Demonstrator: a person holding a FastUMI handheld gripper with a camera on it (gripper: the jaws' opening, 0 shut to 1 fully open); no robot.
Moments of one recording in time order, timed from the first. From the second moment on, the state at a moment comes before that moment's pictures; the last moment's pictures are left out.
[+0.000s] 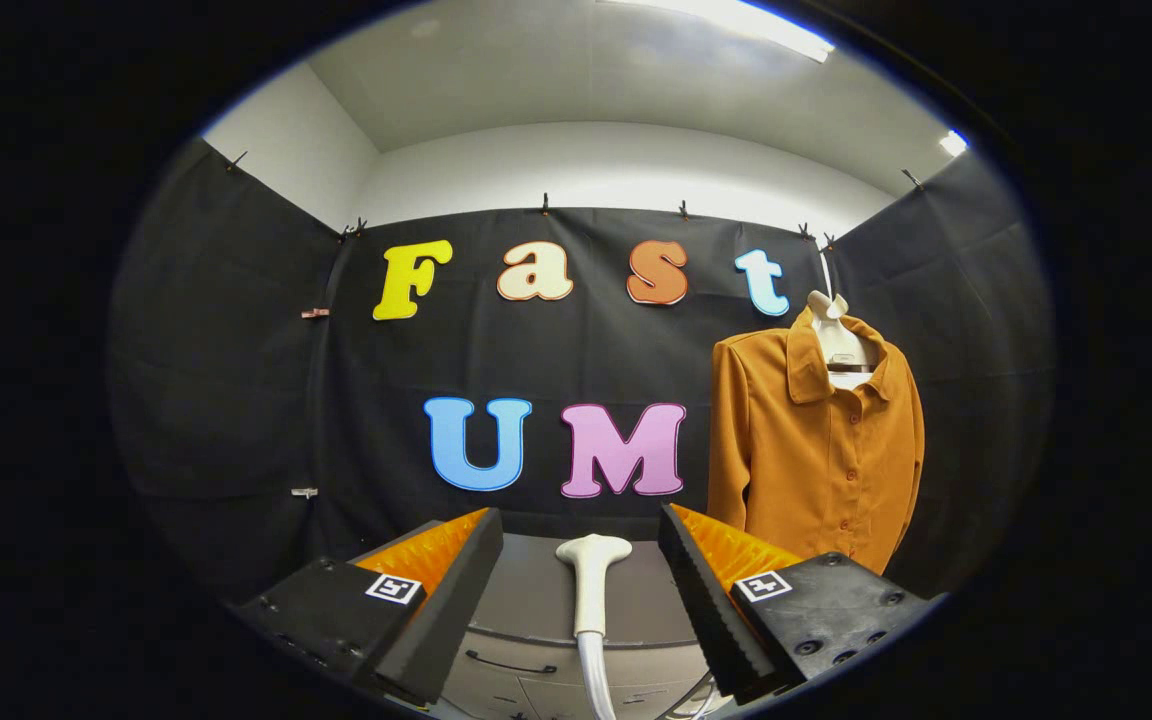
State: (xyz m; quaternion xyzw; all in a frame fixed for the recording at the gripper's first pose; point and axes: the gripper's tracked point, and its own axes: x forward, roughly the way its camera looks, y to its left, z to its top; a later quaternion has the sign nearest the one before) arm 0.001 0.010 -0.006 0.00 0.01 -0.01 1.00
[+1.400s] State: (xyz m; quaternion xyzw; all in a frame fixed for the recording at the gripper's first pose) arm 0.151 -0.014 -0.163 0.04 0.22 -0.02 0.97
